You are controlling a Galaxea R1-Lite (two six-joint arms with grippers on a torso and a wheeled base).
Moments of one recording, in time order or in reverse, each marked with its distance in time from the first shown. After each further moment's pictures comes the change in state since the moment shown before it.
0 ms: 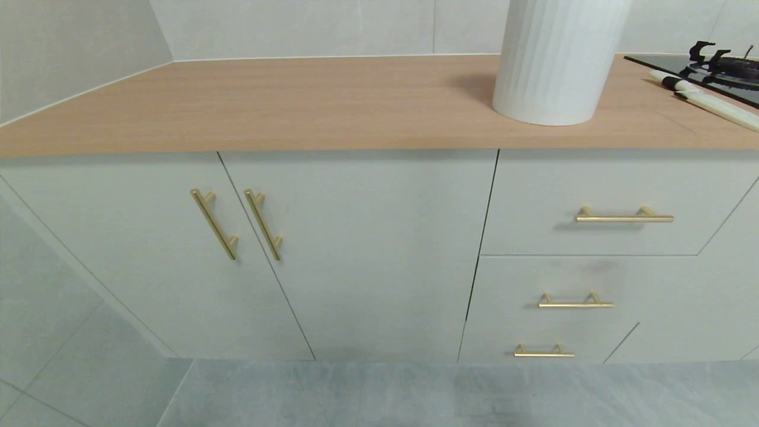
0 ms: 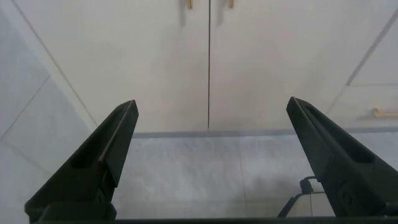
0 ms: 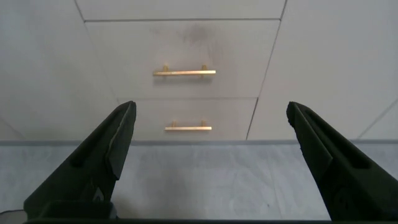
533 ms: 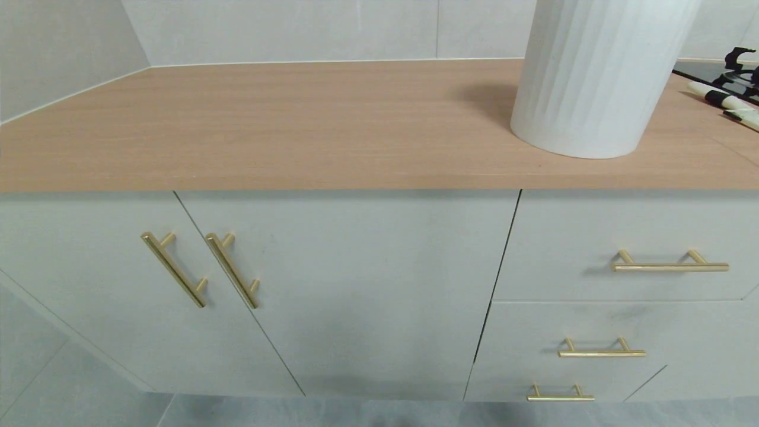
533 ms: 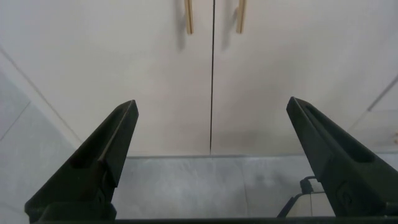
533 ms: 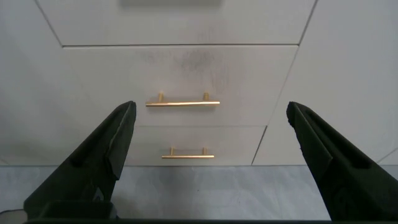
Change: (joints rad) left arm 0.000 0.000 0.000 0.000 0.000 0.000; right arm 0.000 0.000 0.000 0.000 0.000 0.000
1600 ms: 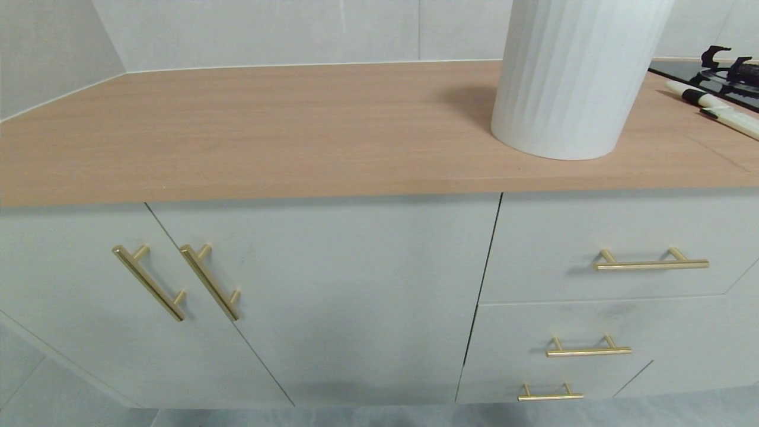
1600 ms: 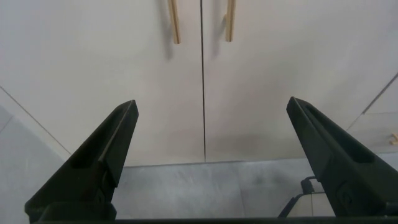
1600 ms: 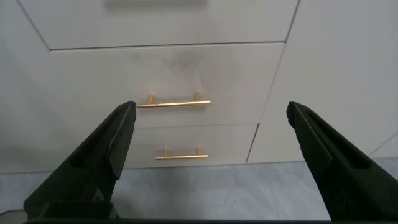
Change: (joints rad) left arm 0.000 0.000 0.000 0.000 0.000 0.000; right arm 0.000 0.000 0.000 0.000 0.001 0.001
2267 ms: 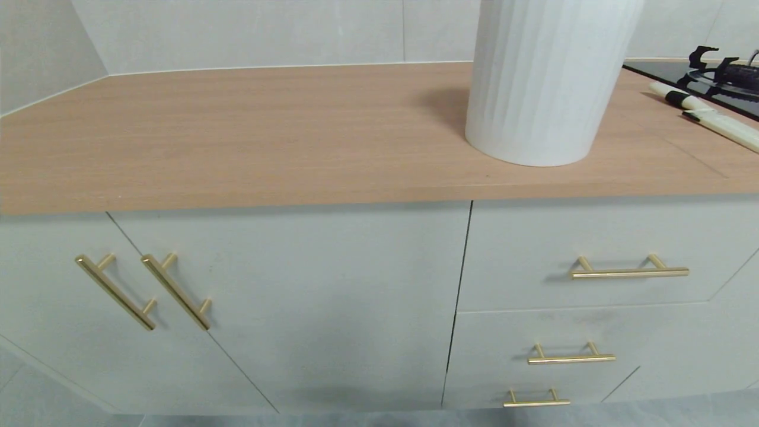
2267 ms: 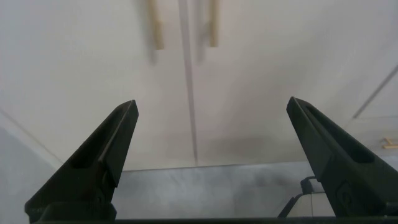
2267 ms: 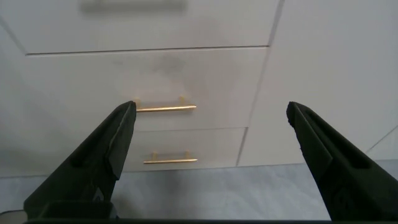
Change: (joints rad) left arm 0.001 0.000 0.000 0.000 0.000 0.002; right arm 0.000 0.000 0.000 0.000 0.000 0.000
